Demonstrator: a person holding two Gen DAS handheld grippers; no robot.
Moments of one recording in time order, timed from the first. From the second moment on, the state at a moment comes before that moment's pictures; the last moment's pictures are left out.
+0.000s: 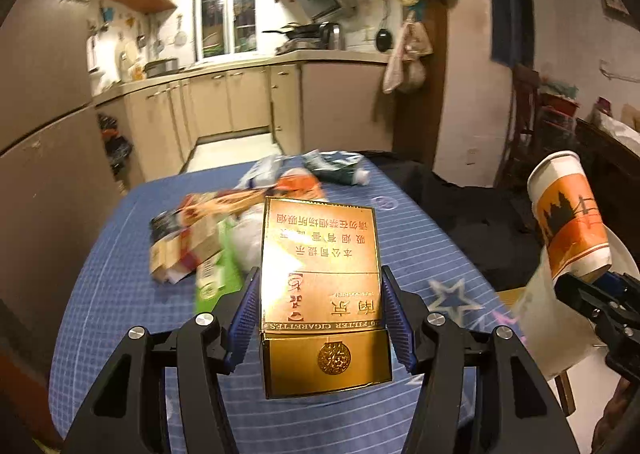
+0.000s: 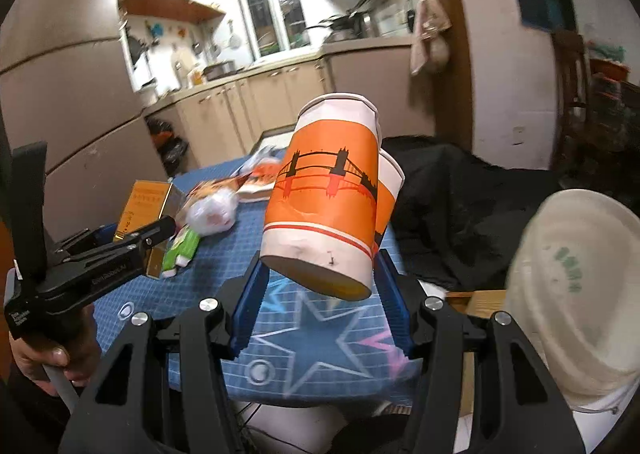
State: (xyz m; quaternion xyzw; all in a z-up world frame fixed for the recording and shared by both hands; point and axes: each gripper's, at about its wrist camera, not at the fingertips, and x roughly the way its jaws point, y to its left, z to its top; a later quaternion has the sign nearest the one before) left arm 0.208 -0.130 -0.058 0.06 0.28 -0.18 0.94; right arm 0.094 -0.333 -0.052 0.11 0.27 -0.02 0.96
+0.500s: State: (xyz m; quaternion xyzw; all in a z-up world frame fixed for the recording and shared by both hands) left arm 0.184 -0.254 -0.050 0.13 0.26 -0.27 0.92; right arm 0.026 -0.420 -0.040 0.15 0.22 -0.12 0.96
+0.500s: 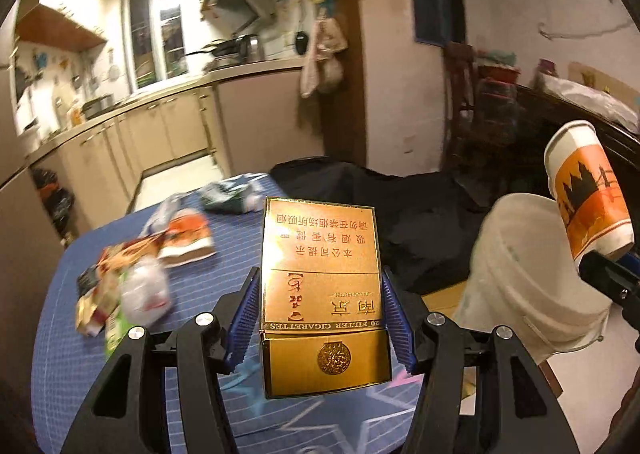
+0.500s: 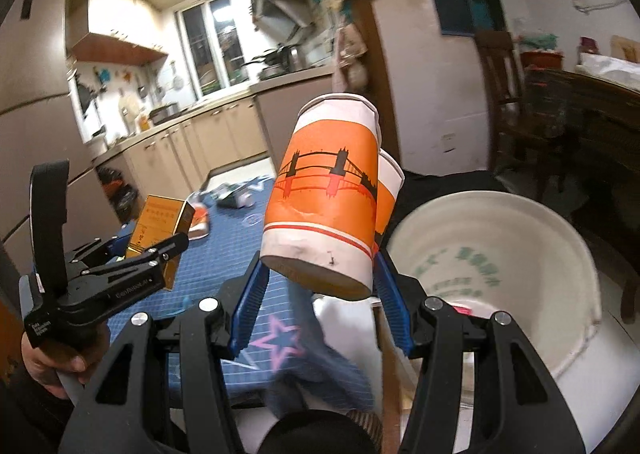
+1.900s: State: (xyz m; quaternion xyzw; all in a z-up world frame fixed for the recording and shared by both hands) left arm 0.139 -0.480 -0.064 0.19 0.23 -0.53 0.79; right arm -0.024 -0.564 -0.070 0.16 0.28 -0.24 0.92
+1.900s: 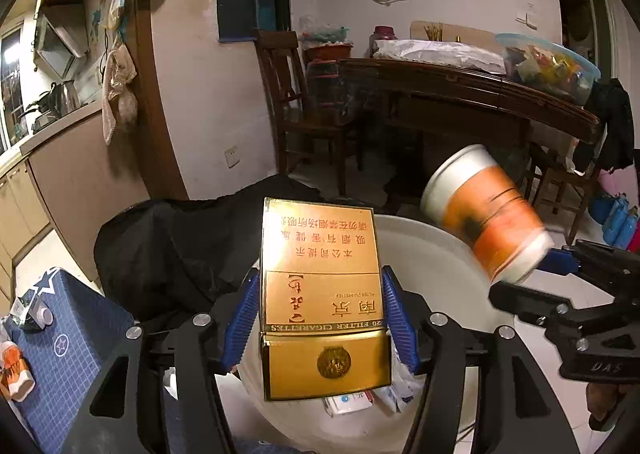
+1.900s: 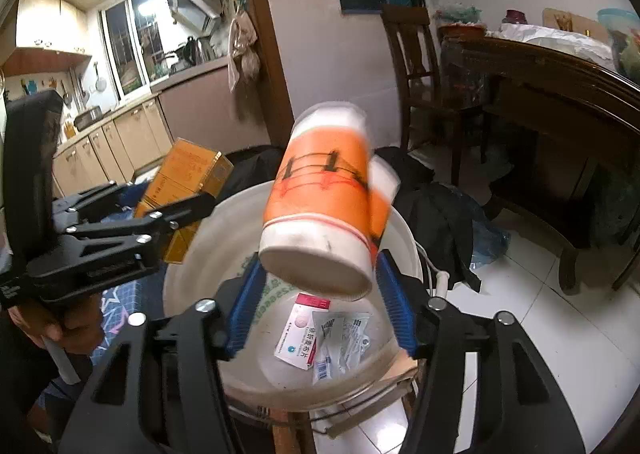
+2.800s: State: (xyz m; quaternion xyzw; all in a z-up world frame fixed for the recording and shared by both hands) left arm 0.143 -0.453 -0.059 0.18 0.22 -0.51 0.81; right arm -0.027 -0.559 -0.069 0.18 0.27 -0.23 0.92
